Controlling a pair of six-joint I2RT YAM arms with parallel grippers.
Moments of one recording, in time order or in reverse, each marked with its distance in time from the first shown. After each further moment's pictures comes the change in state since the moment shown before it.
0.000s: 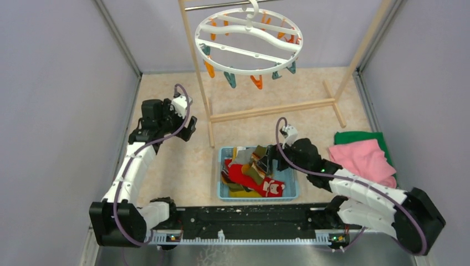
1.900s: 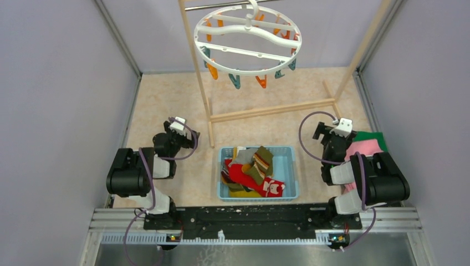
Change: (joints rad) left arm 0.082 0.468 -0.643 1.549 -0.010 -0.342; right arm -0.668 0.430 -0.197 1.038 0.580 -0.498
